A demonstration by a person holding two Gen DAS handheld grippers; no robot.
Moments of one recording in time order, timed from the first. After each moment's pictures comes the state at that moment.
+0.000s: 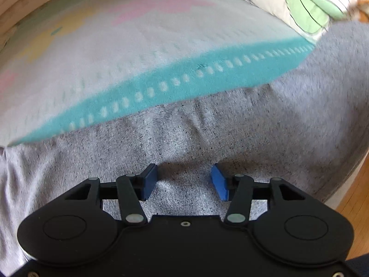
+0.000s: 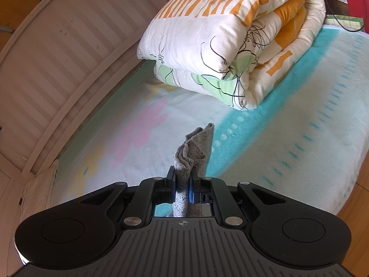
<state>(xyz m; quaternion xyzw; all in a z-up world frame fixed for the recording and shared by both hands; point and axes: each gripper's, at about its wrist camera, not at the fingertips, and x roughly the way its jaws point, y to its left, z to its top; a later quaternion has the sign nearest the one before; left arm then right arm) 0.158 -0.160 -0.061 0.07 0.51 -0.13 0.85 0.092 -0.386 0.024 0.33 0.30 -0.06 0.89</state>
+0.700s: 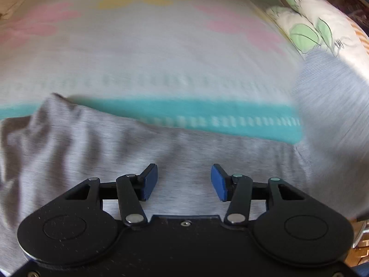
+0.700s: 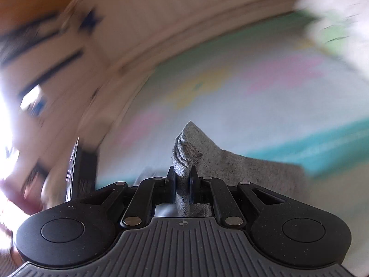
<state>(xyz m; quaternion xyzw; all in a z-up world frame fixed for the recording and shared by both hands) 0.179 0.022 -0.026 -0.12 0.53 -0.08 0.83 0.120 -0.134 0.018 0.14 0.39 0.28 0.87</state>
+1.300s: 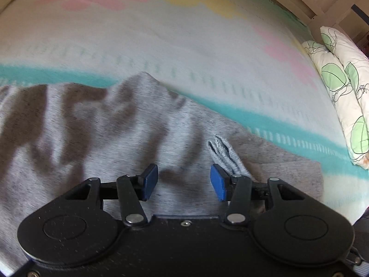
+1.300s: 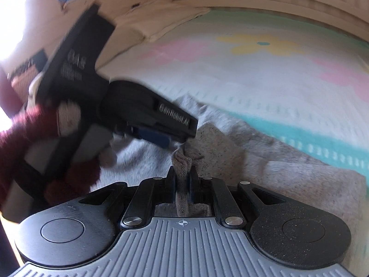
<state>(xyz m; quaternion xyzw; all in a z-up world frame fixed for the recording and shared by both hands) 0.147 0.131 -0.054 -0.20 0.51 -0.02 0.83 0.082 0.007 -0.040 -0.09 0.42 0.33 0.84</state>
